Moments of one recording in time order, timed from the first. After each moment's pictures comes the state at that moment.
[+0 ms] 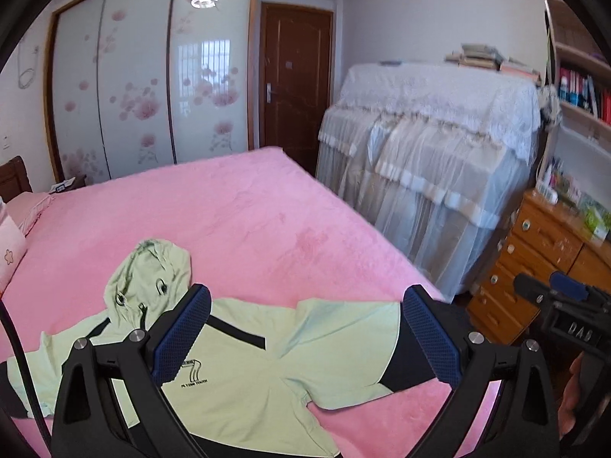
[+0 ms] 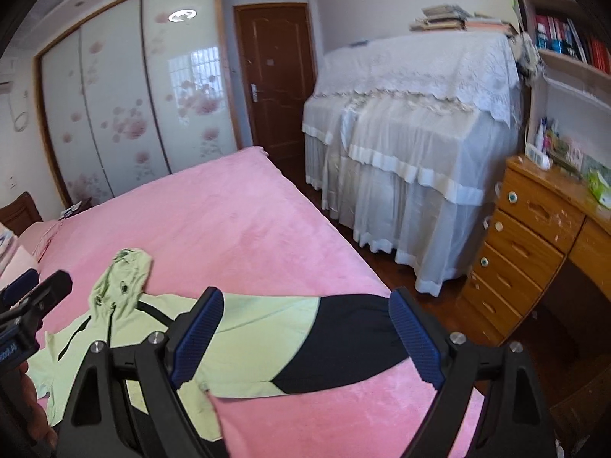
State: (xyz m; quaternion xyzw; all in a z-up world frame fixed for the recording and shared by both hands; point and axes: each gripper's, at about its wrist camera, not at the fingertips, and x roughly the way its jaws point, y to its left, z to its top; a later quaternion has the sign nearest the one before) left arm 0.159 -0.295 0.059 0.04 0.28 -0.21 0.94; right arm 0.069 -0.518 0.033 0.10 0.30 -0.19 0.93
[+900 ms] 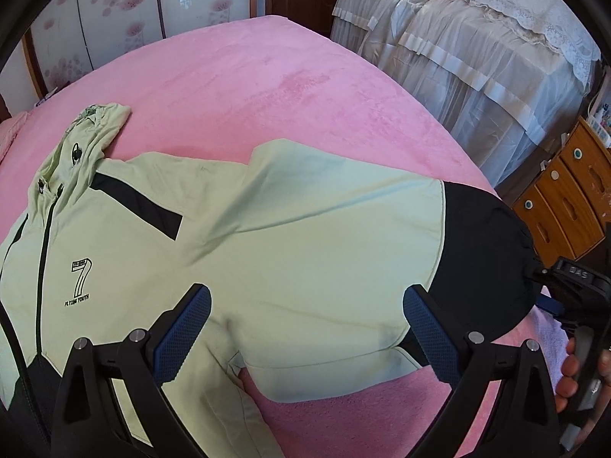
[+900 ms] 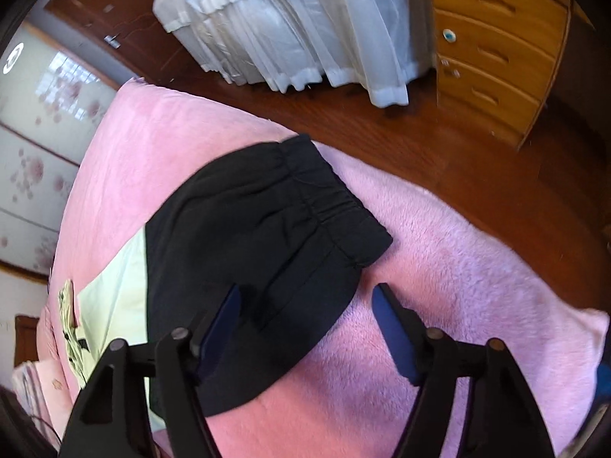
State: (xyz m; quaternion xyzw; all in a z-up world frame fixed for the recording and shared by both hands) left arm 0.233 -0.388 -0.161 0.05 0.49 -0.17 0.85; right arm 0.098 -0.692 -0.213 0.40 0.45 -0.25 0.75
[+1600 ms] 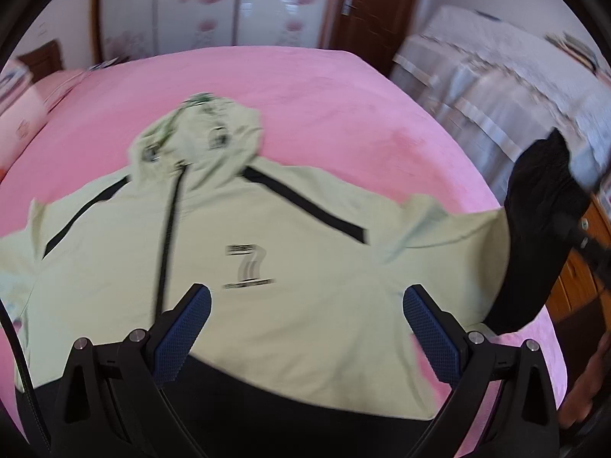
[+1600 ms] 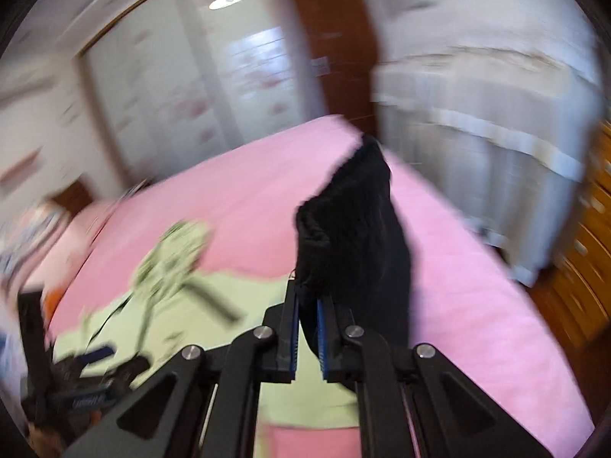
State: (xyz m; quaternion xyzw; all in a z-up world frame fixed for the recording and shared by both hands) left arm 0.218 -0.161 -0.104 -0.05 0.45 -0.10 0.89; right arm 0.156 -0.402 -0.057 0.12 0.33 0.02 0.94
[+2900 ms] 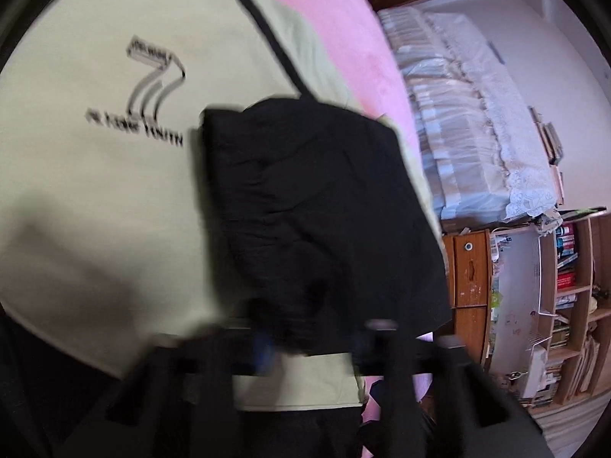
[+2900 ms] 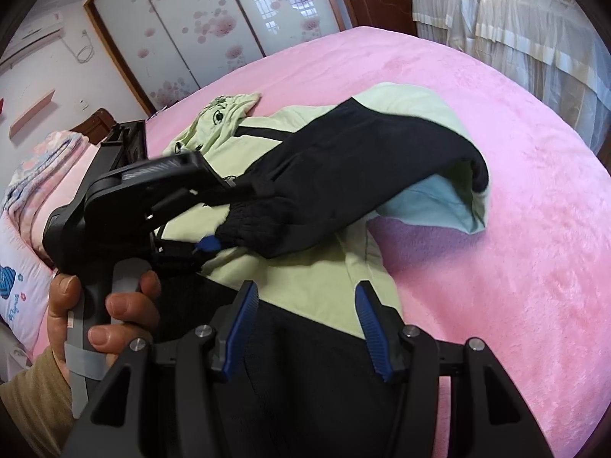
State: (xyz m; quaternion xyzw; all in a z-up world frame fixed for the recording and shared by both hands) left arm 0.278 -0.202 -0.270 -0.32 0.60 -0.27 0.68; right arm 0.089 -0.319 -0.190 0.15 0.43 0.03 0.89
